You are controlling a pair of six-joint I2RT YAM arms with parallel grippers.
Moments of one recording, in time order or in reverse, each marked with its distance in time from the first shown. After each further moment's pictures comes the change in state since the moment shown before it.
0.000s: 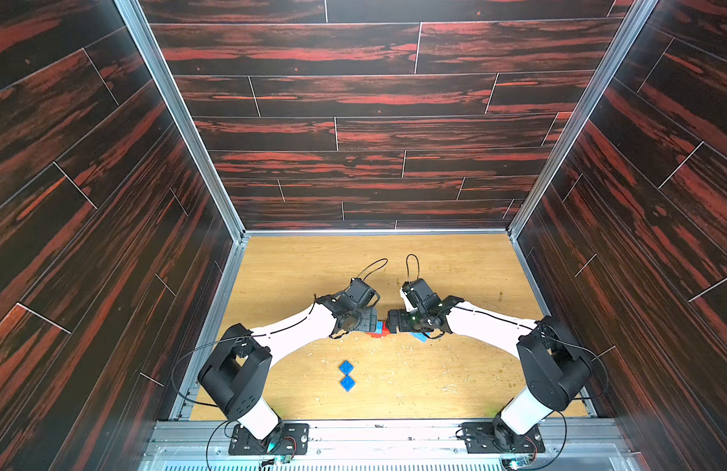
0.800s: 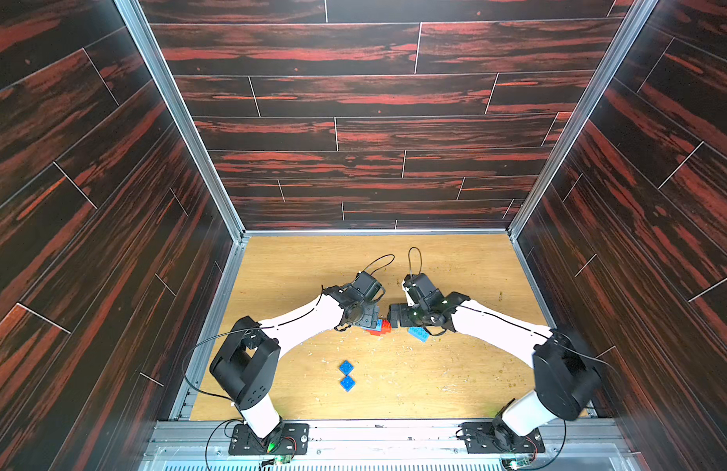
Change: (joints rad) left arm -0.001 0.077 0.148 -0.135 -0.054 0.087; right arm 0.010 -0.106 0.047 -0.088 0.080 -0.008
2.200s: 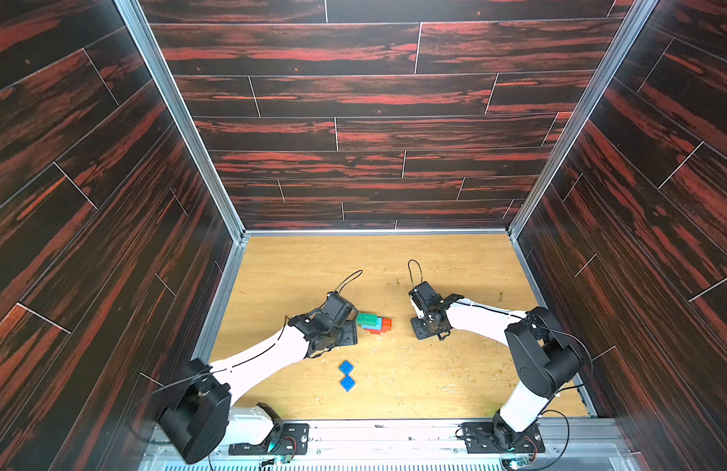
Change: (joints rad) left arm 0.043 -0.330 -0.402 0.182 0.120 -0.226; right arm -0.092 0.175 -0.060 -0.051 0.111 -0.304
